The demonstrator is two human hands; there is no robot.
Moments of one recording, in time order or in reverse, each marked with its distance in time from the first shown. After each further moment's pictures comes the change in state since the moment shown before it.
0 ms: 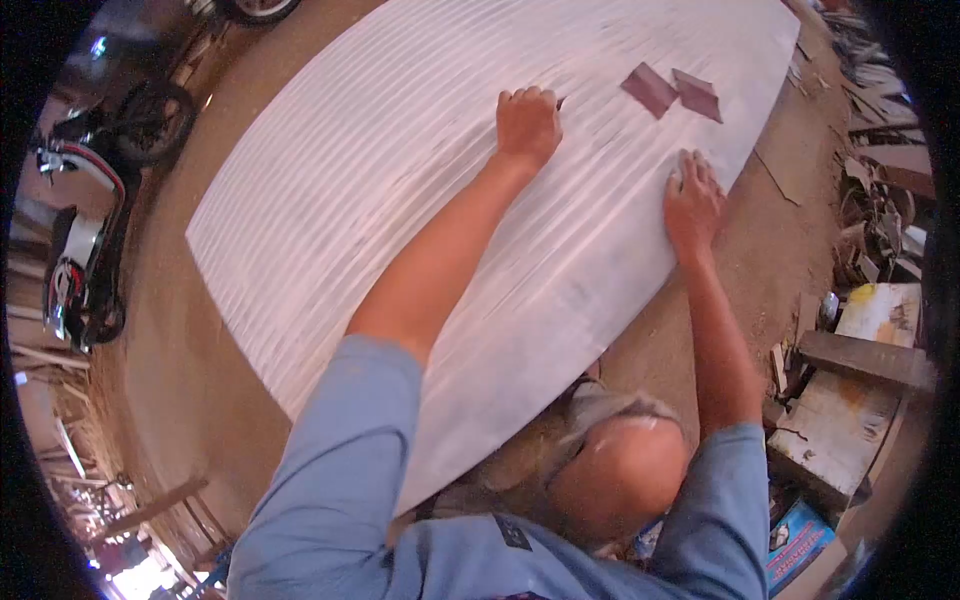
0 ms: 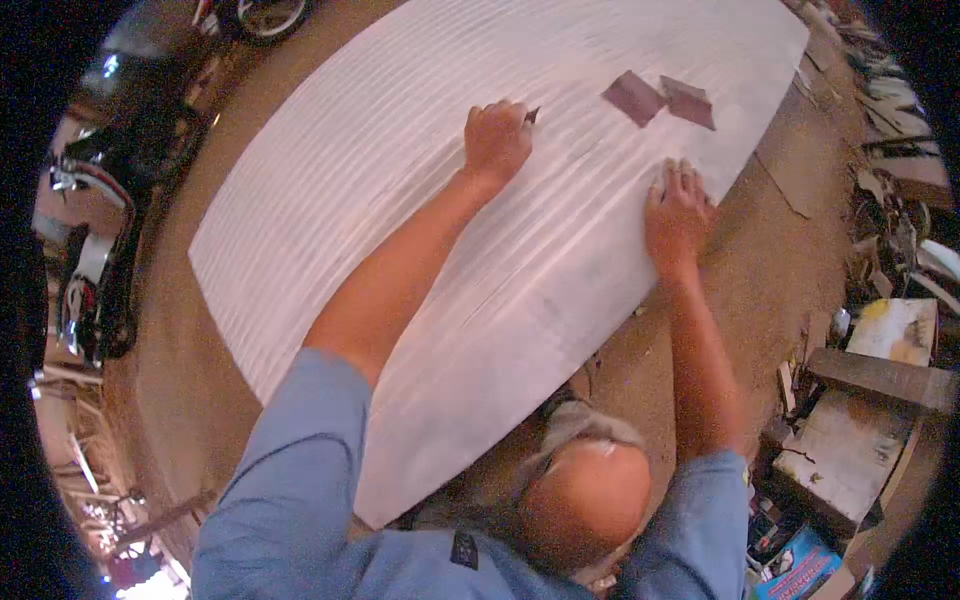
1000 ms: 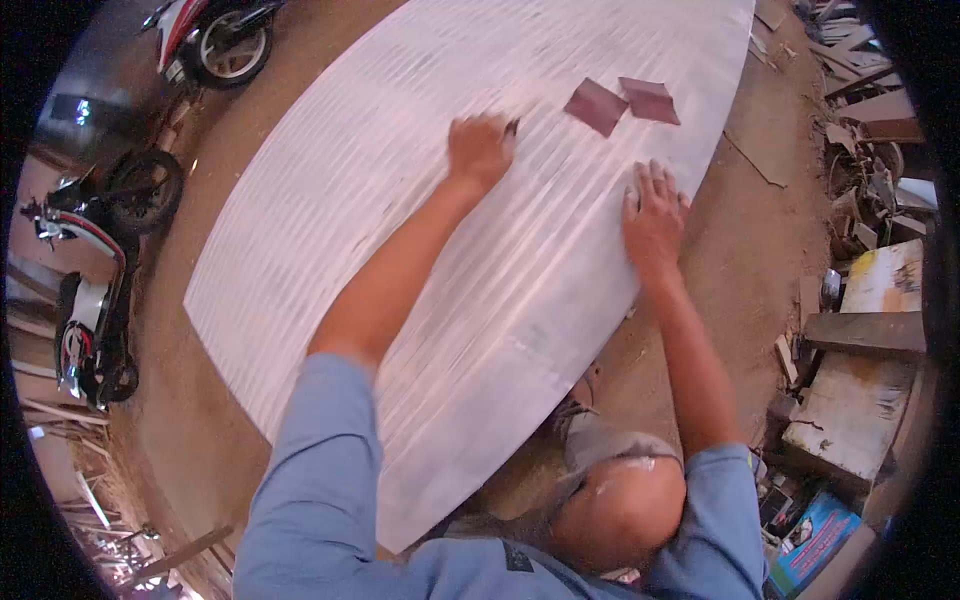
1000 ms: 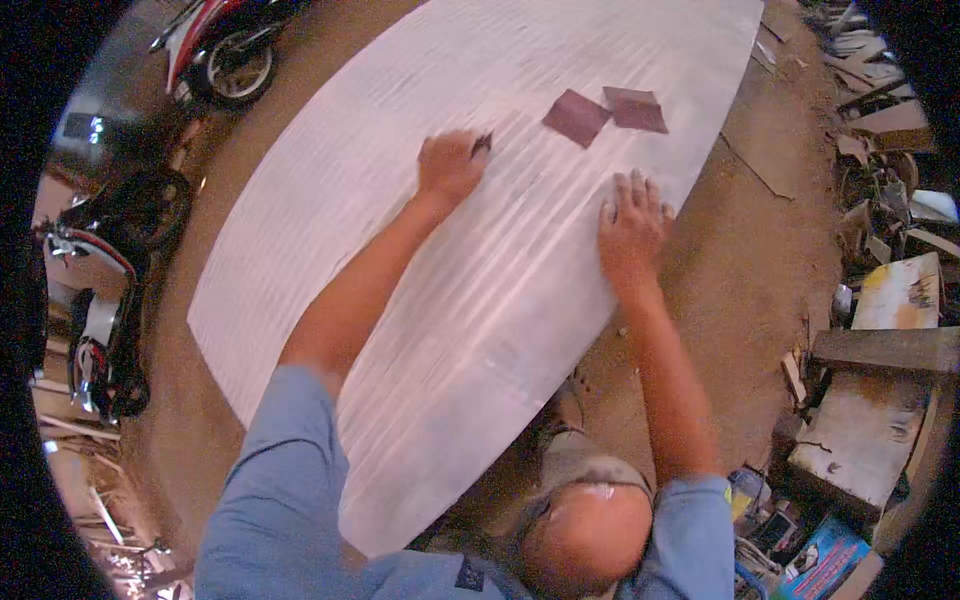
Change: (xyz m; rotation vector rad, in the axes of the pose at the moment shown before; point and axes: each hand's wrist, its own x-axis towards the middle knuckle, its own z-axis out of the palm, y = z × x) left_hand 0.038 -0.003 0.026 0.034 -0.104 0.093; right_hand -0.003 0.002 0.000 0.096 -0.045 0.042
